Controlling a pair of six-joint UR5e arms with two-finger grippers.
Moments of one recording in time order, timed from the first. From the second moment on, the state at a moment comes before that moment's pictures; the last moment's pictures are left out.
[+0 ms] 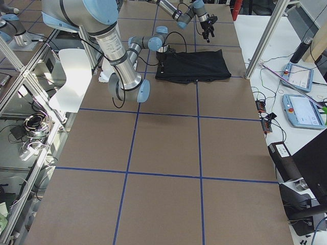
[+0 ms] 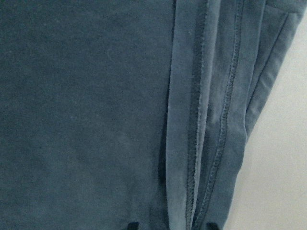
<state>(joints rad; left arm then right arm) -0.94 -2.11 -1.10 -2.62 -1.90 -0.53 0.32 -0.76 1.58 -1.83 1.75 1.07</state>
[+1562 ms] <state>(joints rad) -0.94 -2.11 -1.10 -2.63 -1.90 -0.55 0.31 -0.99 1.83 -1.86 1.66 1.07</state>
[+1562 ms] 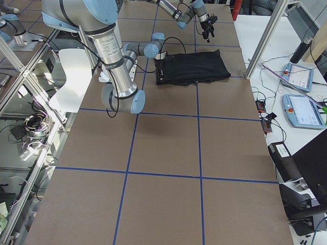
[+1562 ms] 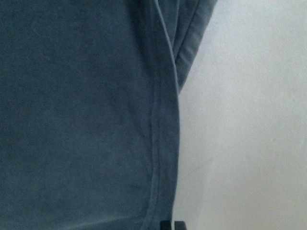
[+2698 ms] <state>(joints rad) -0.94 -2.11 -1.10 -2.63 -1.90 -0.55 0.52 -0.68 1.39 -1.64 1.64 1.09</state>
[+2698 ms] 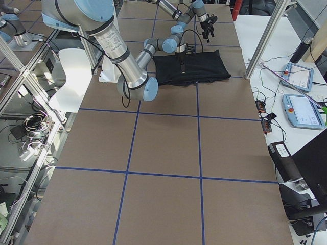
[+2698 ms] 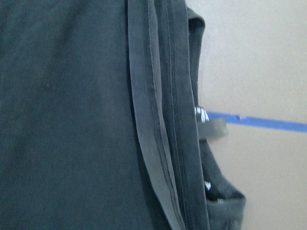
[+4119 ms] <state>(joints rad) -0.94 -2.11 -1.10 -2.63 -1.90 -0.55 0.58 -0.52 1.06 -1.57 1.67 1.05</state>
